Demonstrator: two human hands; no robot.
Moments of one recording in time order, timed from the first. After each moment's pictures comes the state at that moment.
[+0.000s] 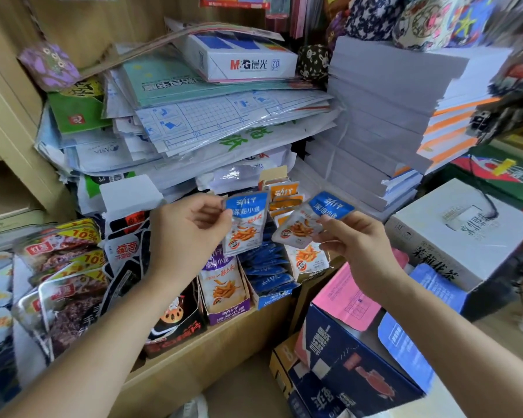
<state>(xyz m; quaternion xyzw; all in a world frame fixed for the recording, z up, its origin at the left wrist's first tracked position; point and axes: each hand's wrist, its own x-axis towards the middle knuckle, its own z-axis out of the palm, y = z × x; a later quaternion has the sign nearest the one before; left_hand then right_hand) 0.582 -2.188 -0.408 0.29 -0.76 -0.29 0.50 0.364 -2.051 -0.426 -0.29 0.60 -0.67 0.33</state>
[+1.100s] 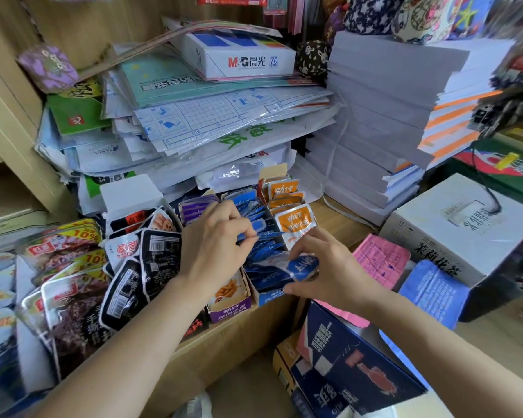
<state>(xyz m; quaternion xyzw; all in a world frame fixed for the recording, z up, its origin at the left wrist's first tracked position) 0.558 -2.191 -0.437 0.29 -0.90 0.00 0.33 0.376 -2.045 -0.456 -0.63 0.70 -0.30 0.15</state>
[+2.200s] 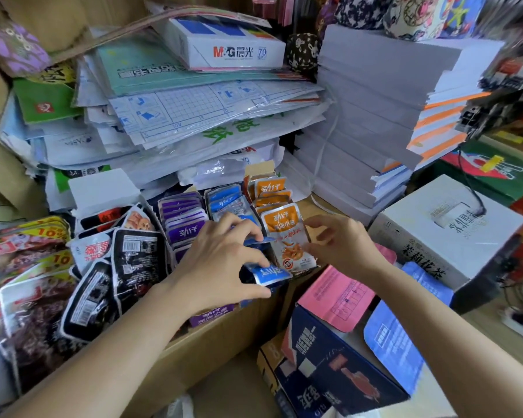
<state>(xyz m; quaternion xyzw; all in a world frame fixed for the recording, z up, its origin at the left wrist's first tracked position) 0.549 -2.179 -0.445 0.17 -0.98 -0.06 0.12 0.315 -2.061 -0.459 -0.54 0.78 -0.30 0.09</state>
